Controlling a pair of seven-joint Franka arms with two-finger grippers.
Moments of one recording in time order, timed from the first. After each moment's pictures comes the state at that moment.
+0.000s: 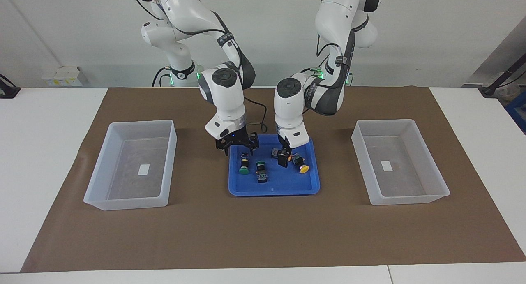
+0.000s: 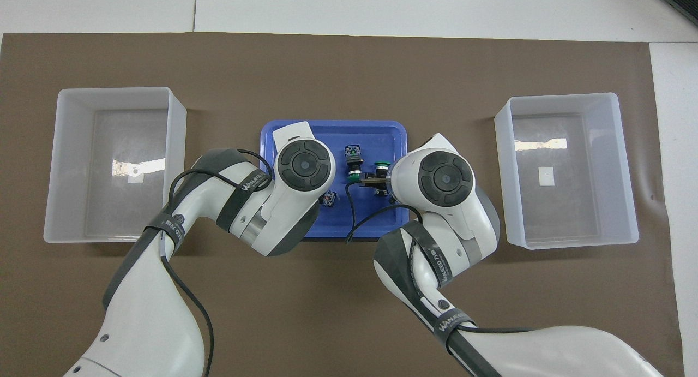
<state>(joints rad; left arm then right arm) -0.66 0.39 0.04 -1.81 0.14 2.25 -1.76 0.47 0.29 0.03 -1.99 -0.03 2.44 0.56</state>
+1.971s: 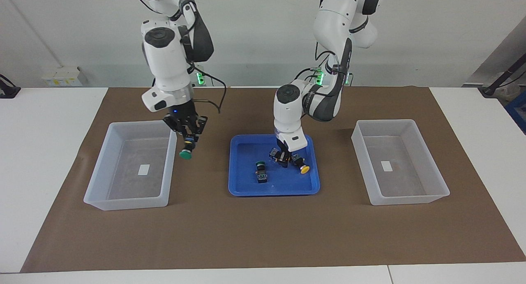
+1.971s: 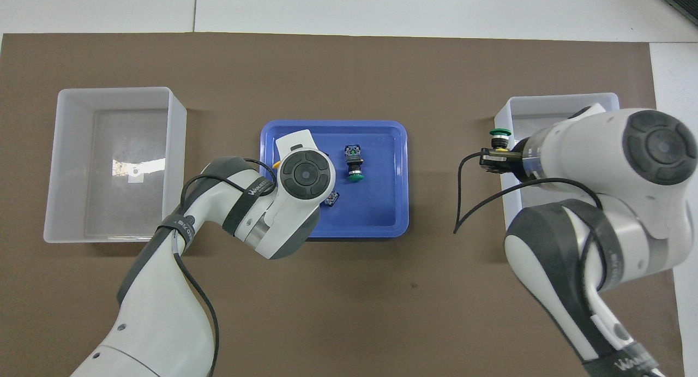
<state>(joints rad) -0.66 0.42 0.04 -1.85 0.14 2.33 -1.78 0.17 -0.02 0.01 -1.99 -0.03 2.12 0.35</state>
